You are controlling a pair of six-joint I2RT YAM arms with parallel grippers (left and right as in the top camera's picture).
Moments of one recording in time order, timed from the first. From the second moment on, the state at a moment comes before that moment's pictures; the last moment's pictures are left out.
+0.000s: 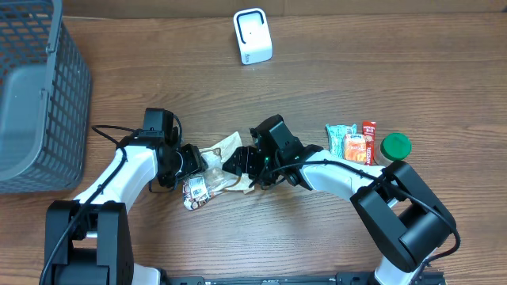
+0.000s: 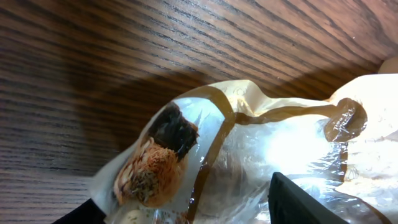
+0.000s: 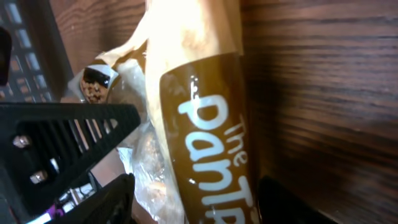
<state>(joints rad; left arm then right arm) -0.07 1.63 0.85 -0.62 0.27 -0.46 0.67 1.87 0.94 0.00 -0.56 0.96</state>
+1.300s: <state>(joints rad) -0.05 1.63 1.06 -0.63 0.23 -0.38 0.73 1.91 0.94 0.02 -0.48 0.75</state>
